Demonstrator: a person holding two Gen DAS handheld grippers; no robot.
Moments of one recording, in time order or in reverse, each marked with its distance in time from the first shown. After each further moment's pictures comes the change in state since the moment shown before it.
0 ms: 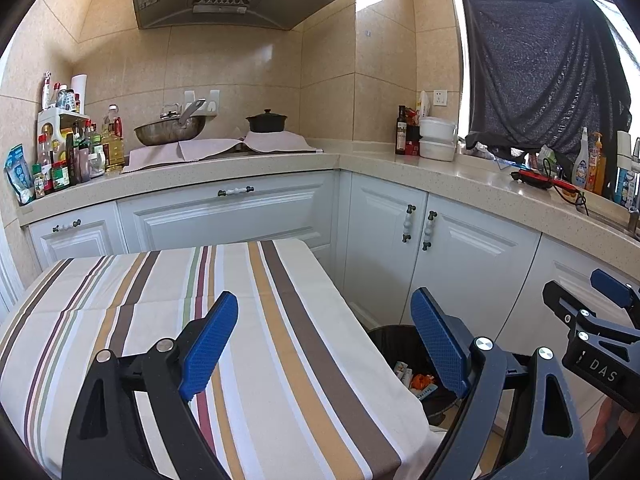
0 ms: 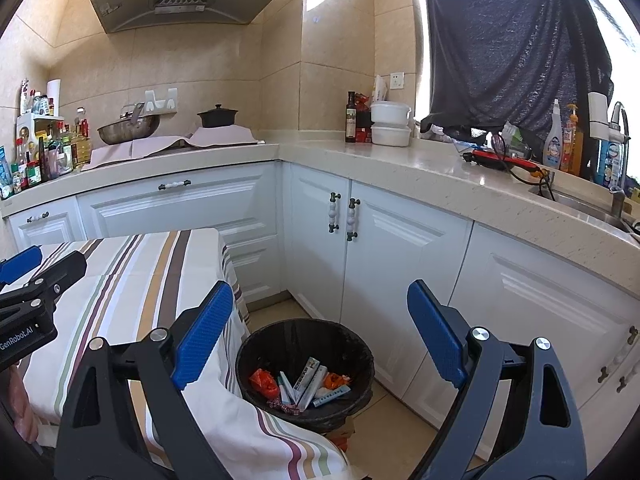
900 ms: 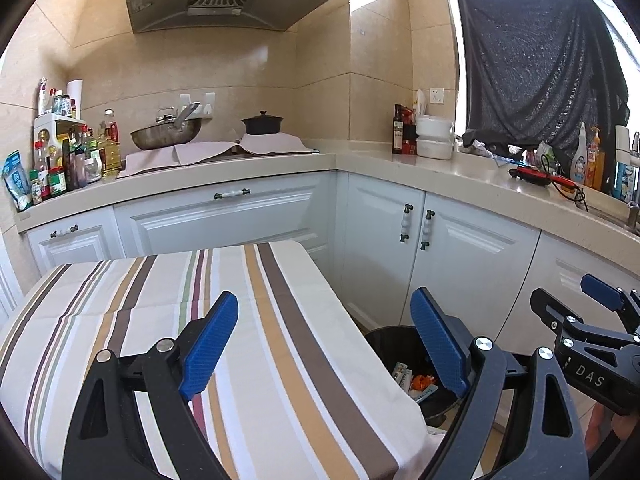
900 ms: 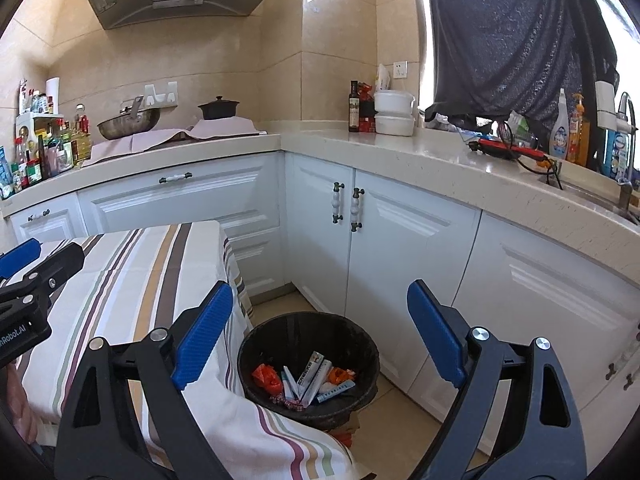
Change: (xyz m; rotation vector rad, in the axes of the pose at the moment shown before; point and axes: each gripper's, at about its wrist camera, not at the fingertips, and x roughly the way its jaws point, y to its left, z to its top) left arm 0.006 -0.007 0.004 0.016 0.000 -0.001; right arm 0.013 0.003 -0.004 0.009 0.031 0.015
